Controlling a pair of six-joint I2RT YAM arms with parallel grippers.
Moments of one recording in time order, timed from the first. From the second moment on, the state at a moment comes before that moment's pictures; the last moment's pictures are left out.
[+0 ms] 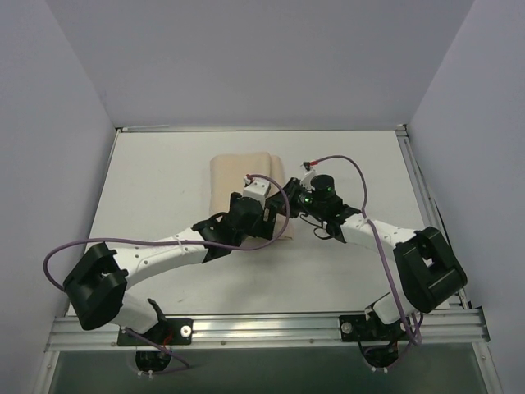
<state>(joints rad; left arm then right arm) -0.94 1.43 0.92 -0.07 -0.39 -0.40 0.53 1.49 0.72 0.42 -0.42 1.04</state>
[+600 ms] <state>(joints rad) -0.67 1.13 0.89 -0.35 -0.59 -0.60 0.56 1.43 0.97 0.06 -0.25 0.76</state>
